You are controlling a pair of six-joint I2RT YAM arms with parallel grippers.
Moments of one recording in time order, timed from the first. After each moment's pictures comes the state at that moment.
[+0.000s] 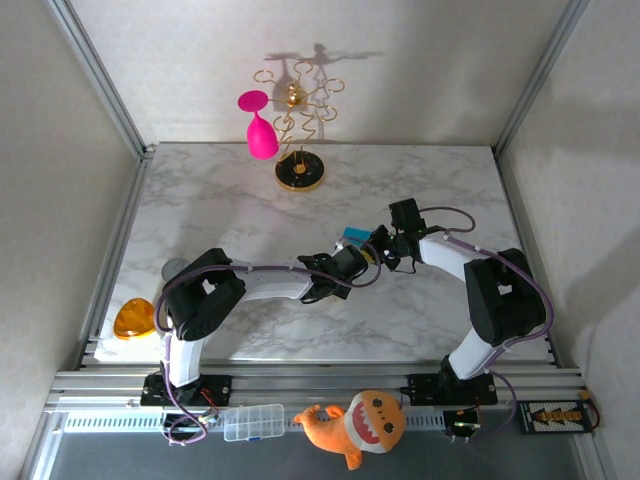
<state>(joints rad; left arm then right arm) -0.97 1.95 1.20 -0.31 -0.34 -0.44 0.36 1.65 0.91 -0.26 -0.43 1.09</state>
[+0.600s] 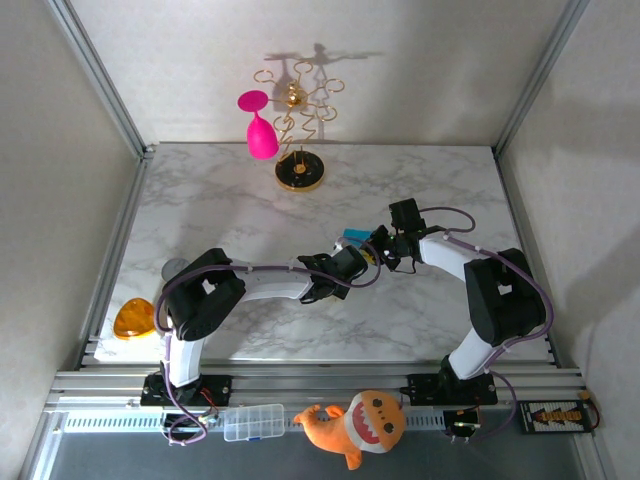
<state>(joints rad) -0.97 1.95 1.20 -0.32 -0.36 -0.43 0.36 1.65 0.91 -0.26 -0.42 1.10</state>
